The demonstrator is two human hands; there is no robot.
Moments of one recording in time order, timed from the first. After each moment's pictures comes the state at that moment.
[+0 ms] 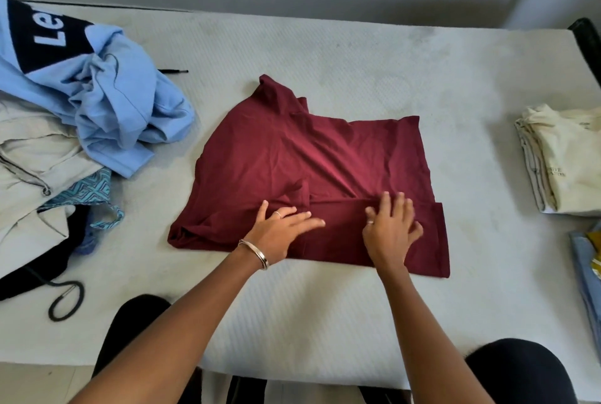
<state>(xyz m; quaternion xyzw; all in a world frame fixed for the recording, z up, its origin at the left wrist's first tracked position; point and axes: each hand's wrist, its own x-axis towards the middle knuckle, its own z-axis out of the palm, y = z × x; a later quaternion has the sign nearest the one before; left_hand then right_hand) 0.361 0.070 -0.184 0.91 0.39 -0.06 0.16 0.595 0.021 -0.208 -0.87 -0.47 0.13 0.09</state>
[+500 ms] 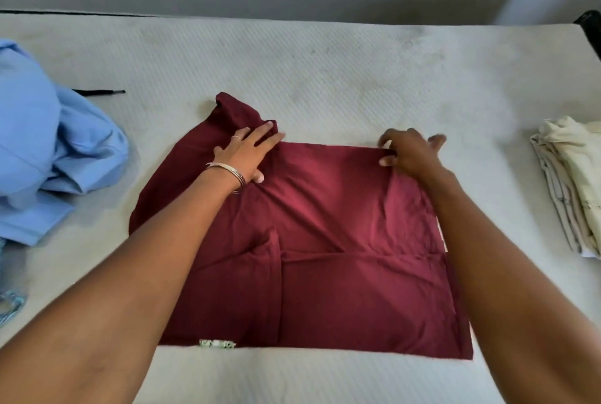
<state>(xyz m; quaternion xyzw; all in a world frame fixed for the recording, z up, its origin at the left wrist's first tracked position) 0.415 0.311 -0.182 0.83 0.52 -0.11 0.17 0.736 0.244 -0.173 -0.76 -0.63 0.16 -0.03</state>
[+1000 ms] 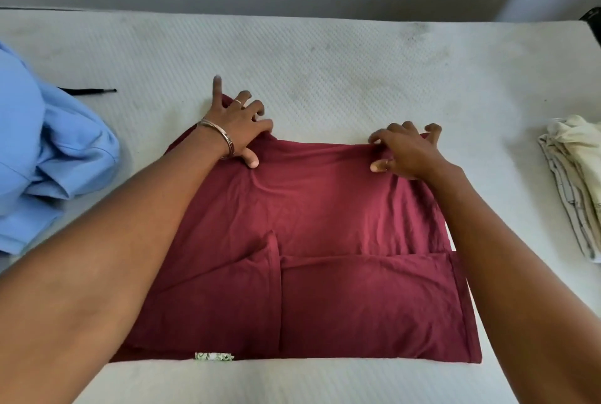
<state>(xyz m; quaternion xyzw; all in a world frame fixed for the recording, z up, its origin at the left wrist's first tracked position) 0.417 0.373 -0.171 0.89 0.39 -0.24 -0.07 0.732 0.257 -0.181 -0.72 -0.67 0.15 -0.05</state>
